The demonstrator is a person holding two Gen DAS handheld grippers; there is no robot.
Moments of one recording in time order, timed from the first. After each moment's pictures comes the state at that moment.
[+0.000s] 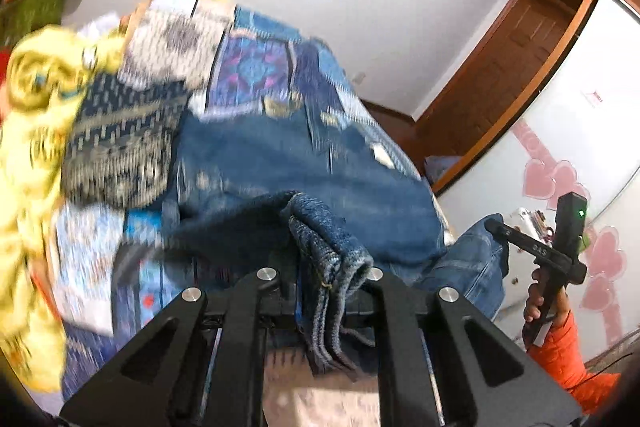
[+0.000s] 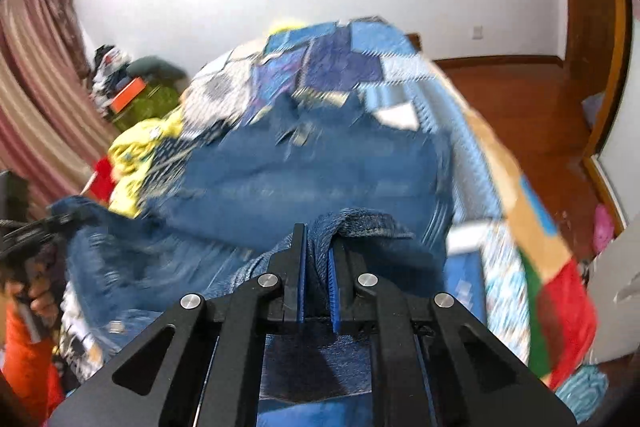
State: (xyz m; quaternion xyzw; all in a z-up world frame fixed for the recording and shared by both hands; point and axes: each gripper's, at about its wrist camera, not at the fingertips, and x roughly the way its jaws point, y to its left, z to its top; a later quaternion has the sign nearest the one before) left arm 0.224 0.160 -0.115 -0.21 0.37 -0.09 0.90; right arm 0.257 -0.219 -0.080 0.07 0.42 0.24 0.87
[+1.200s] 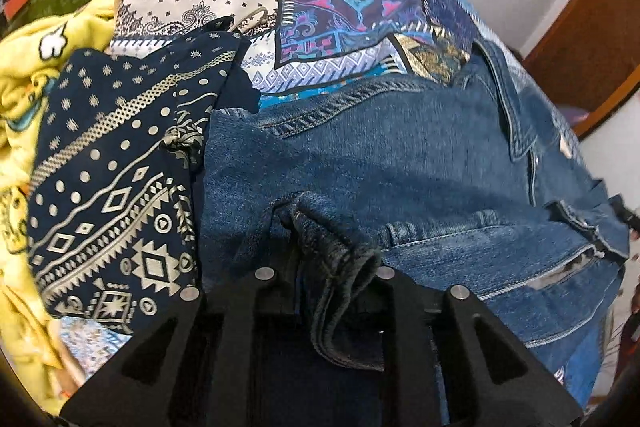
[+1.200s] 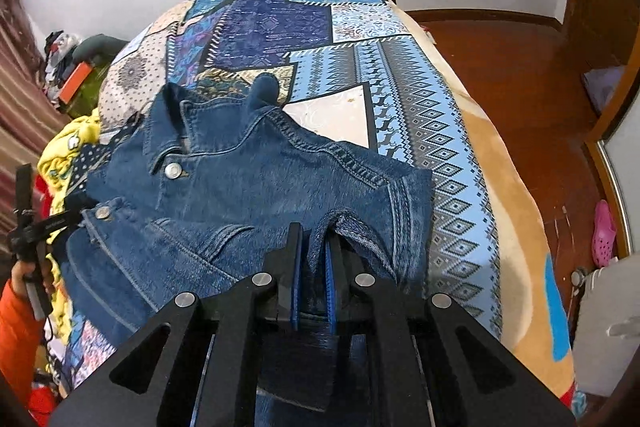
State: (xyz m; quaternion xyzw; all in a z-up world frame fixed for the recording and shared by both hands) left arm 0.437 0.197 -0.267 -0.11 0.53 0.05 0.84; right arm 0.410 -0.229 -0.159 0.05 0.51 0.23 0.83
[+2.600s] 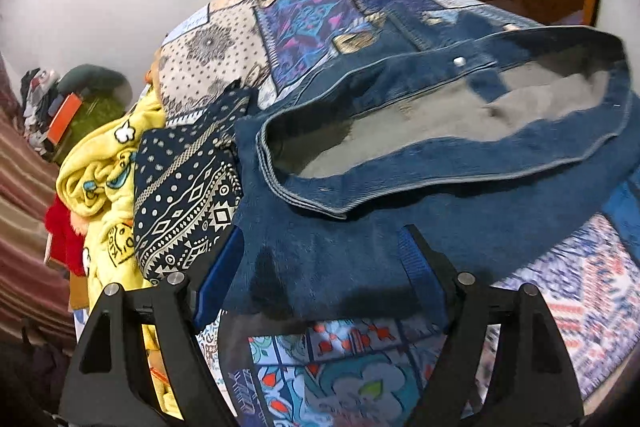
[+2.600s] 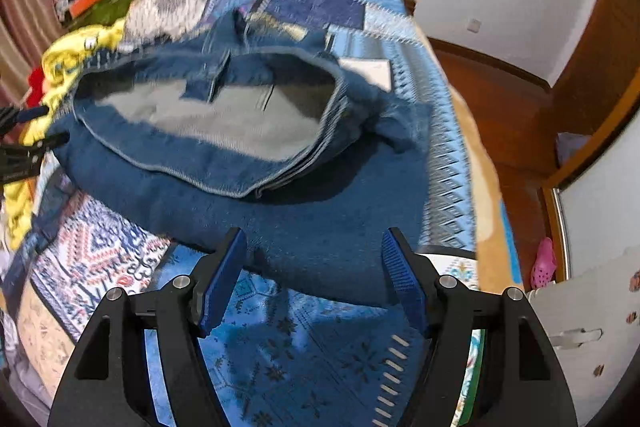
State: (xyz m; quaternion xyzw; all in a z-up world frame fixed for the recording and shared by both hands) left arm 0.336 0.115 -0.233 0.12 0.47 0.09 0.87; right arm 0.311 -0.182 -0.160 -0.13 0.50 0.20 0.83
